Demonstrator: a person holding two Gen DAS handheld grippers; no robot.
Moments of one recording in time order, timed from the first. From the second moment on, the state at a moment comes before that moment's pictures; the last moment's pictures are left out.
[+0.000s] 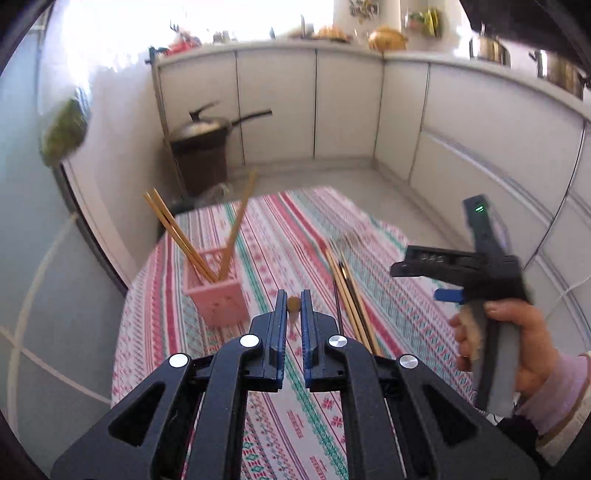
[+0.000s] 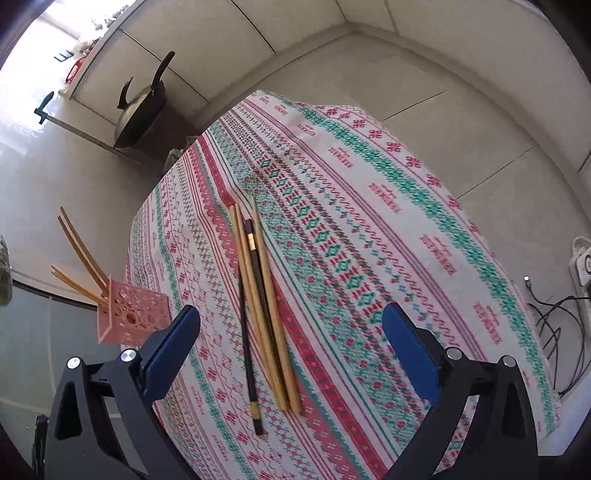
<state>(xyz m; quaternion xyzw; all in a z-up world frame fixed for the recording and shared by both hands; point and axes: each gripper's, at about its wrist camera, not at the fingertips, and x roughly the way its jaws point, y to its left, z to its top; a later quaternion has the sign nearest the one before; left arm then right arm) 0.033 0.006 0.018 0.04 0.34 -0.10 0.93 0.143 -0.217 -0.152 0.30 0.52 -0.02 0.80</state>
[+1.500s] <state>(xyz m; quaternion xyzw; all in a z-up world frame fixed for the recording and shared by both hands) 0.016 0.056 0.038 -0.04 0.31 -0.11 0.94 0.196 -0.181 -0.093 0.19 0.46 0.03 0.87</state>
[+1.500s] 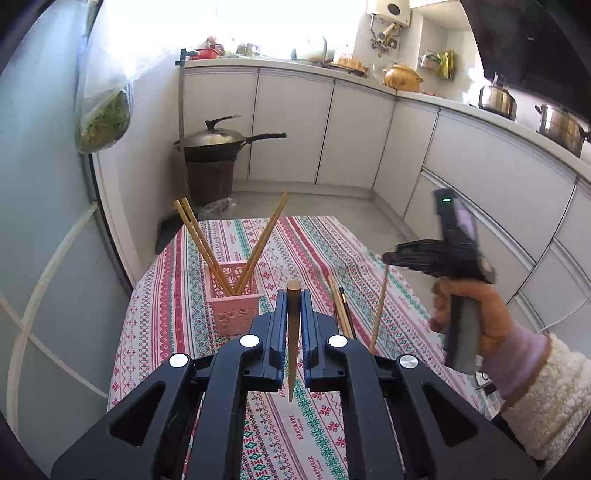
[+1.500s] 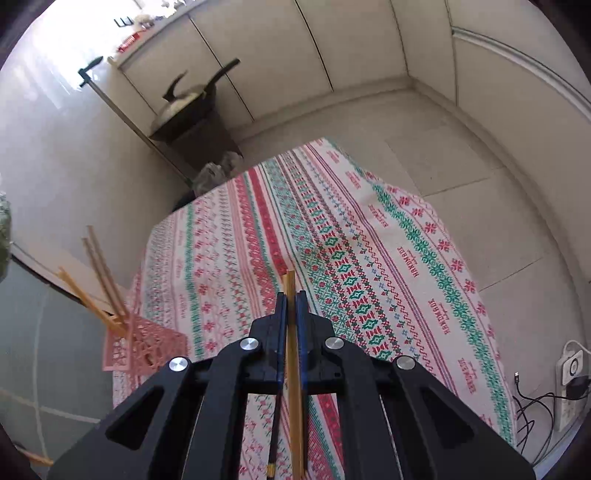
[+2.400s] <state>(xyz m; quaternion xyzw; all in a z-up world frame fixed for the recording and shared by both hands) 0.116 0.117 0.113 -0.14 0.23 0.00 0.96 0.144 -0.143 0.098 0.23 0.31 0.18 0.90</state>
